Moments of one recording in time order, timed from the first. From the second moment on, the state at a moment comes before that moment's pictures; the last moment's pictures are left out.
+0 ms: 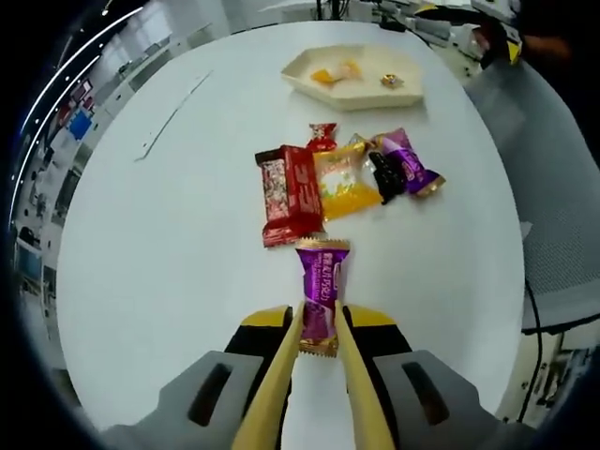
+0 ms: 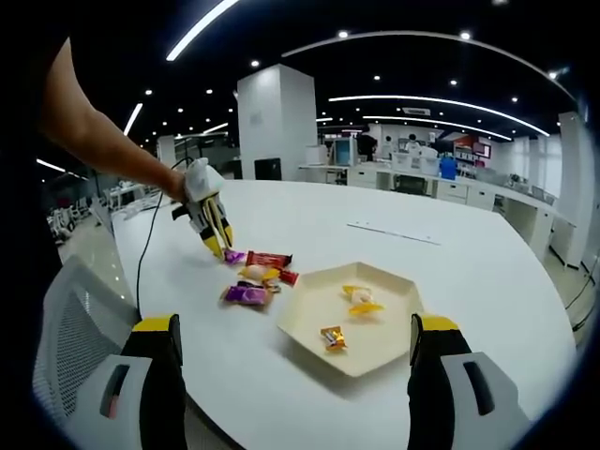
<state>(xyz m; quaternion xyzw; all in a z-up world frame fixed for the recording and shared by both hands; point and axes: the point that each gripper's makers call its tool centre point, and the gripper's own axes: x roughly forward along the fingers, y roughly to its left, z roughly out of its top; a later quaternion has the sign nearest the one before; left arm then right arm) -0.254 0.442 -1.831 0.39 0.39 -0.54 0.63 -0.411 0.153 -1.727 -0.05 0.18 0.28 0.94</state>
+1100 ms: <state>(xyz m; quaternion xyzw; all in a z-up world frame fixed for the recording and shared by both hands) -0.243 0.388 -1.770 0.37 0.37 -0.55 0.65 -0.412 0.152 -1.724 -0.06 0.17 0.28 0.94</state>
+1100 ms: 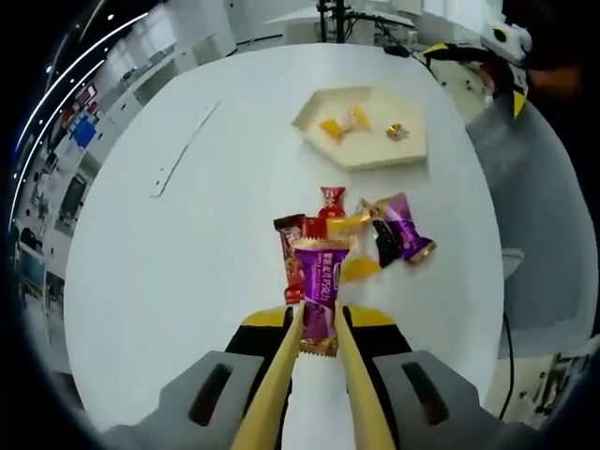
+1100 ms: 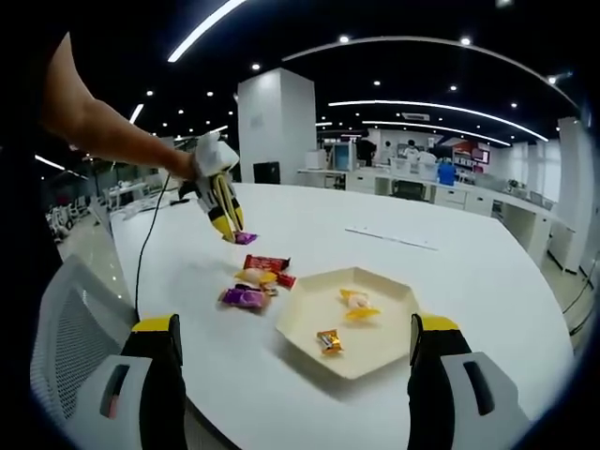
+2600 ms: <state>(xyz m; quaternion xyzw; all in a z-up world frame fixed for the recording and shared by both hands) -0.265 0.225 -1.758 0.39 0.35 -0.60 0.60 -0.414 0.155 -1.714 -0.04 0.15 0.30 0.94</state>
